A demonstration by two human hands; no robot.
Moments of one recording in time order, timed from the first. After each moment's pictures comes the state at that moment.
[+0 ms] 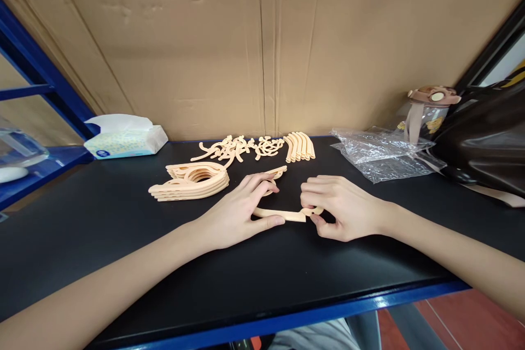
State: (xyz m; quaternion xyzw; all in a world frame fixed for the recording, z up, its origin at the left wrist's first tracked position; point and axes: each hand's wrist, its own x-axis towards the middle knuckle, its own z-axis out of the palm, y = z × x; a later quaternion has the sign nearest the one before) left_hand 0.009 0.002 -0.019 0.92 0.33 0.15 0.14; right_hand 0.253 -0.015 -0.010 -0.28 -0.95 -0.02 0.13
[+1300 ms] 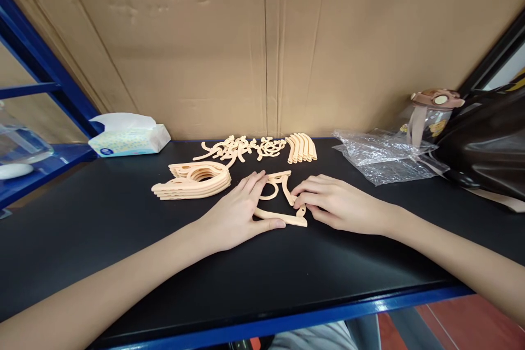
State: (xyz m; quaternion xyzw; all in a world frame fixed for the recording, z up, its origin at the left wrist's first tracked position) left_hand 0.008 -0.001 -0.025 0.89 0.43 0.09 0.08; right_hand 0.254 -0.011 -0.010 -0.28 -0.95 0.00 0.12
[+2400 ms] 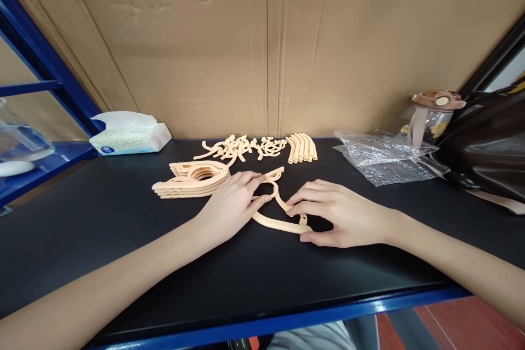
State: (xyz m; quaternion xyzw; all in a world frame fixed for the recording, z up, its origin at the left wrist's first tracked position) left_hand 0.008 0.005 -0.020 0.88 0.45 0.14 0.00; right_hand 0.247 -0.020 -0.006 -0.26 -0.96 0.06 0.14
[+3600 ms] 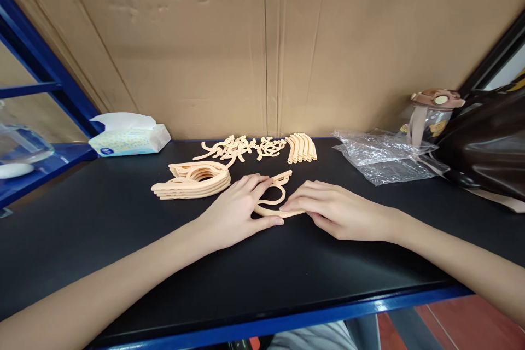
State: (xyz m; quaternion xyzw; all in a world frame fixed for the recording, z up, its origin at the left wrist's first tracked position) left_hand 0.008 0.001 -0.021 0.91 0.40 0.12 0.04; right_hand 0.249 -0.018 -0.006 -0.25 -0.96 0.07 0.12
